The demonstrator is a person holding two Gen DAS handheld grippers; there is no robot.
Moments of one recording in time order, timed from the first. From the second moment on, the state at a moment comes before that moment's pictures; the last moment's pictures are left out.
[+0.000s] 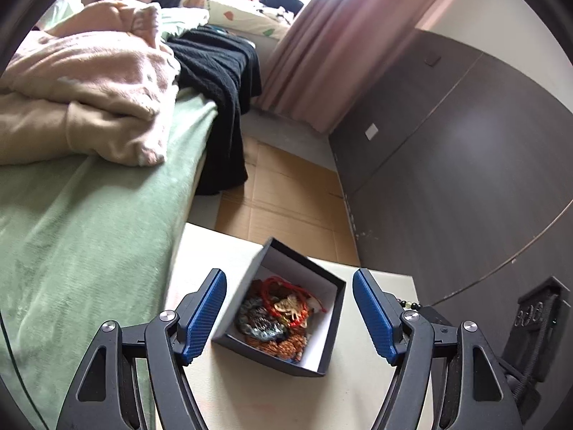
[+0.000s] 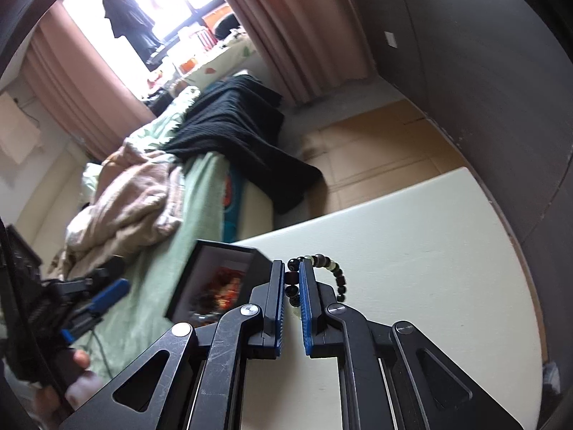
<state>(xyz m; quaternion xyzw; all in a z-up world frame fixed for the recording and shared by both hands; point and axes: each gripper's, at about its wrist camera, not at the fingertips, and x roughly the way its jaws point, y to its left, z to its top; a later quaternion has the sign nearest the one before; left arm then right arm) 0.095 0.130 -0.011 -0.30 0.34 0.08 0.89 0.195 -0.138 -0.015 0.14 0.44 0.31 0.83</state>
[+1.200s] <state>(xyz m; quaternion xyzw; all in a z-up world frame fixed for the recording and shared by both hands) 0.069 0.130 0.005 -0.25 0.33 0.10 0.91 0.169 -0.105 -0.010 0.13 0.44 0.33 0.83</state>
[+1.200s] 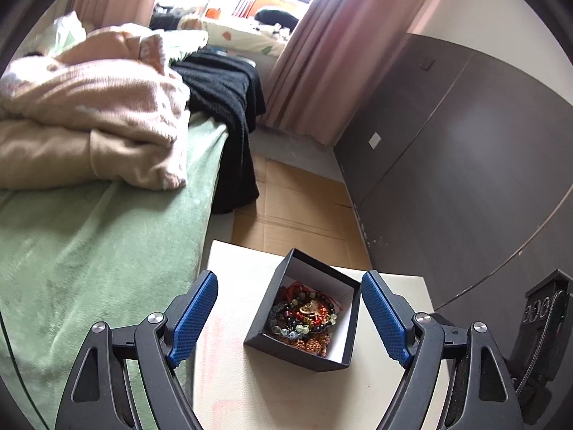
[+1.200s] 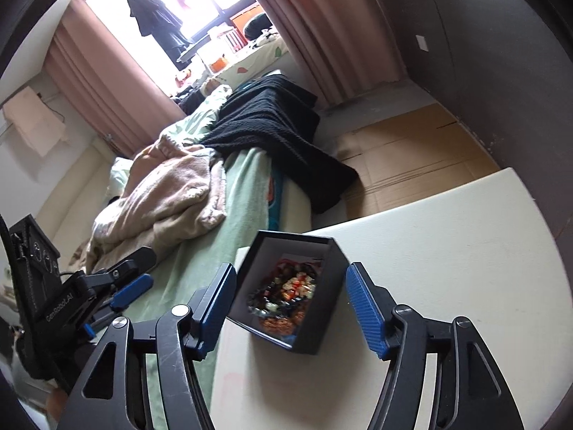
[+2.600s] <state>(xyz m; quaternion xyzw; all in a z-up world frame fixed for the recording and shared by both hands) 0.004 0.015 0.013 -0.05 0.32 0.09 0.94 0.095 -0.224 0.006 0.00 0.42 0.28 0.86</state>
